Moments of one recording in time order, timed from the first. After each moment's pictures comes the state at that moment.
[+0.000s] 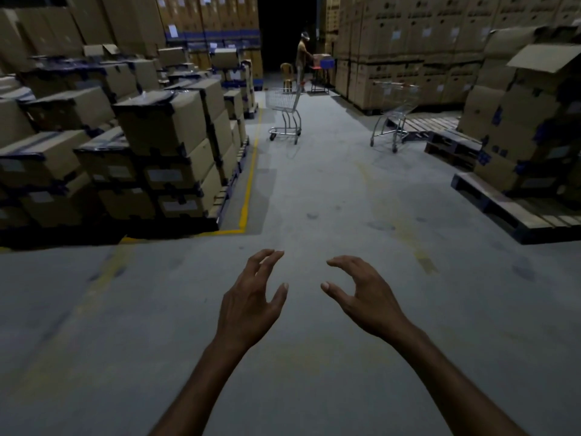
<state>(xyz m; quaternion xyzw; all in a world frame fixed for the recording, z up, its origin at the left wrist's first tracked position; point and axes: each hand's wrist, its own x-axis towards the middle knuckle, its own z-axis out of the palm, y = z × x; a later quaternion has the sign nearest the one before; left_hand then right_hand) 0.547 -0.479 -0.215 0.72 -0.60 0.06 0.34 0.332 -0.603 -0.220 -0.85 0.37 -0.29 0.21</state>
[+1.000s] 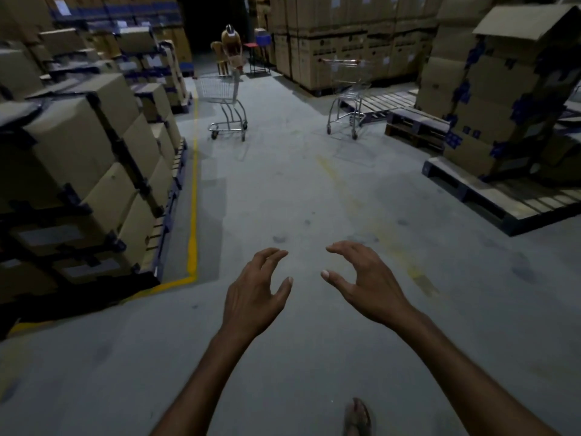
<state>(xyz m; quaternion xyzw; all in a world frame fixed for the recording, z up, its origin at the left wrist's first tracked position) 0.761 -1.062 -0.246 0.67 -0.68 0.01 0.31 0.524 -1.132 -0.234 -0.82 0.45 -0.31 0.17</state>
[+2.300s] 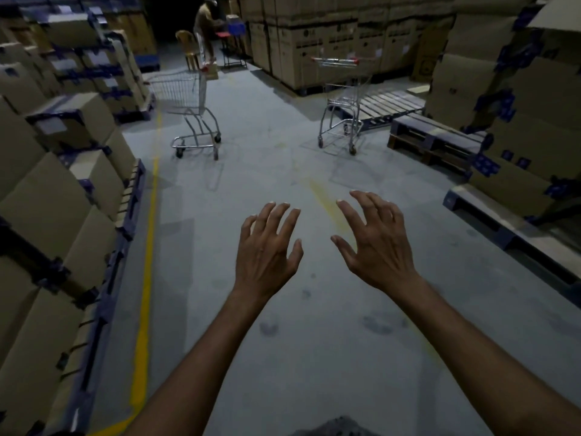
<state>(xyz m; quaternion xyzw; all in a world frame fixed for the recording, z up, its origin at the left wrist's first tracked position) 0.933 -1.894 -0.223 0.62 -0.73 0.21 0.22 0.701 -1.939 -0.221 -0.82 0.48 -0.26 -0.18</state>
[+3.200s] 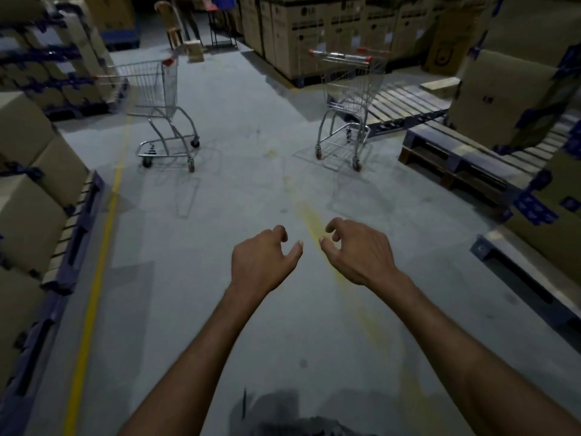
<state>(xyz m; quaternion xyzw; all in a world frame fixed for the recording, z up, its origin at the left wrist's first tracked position) 0.966 -2.516 -0.240 0.74 -0.66 0.00 0.16 0.766 -2.558 -0.235 -0.80 0.58 -0.17 0.08</state>
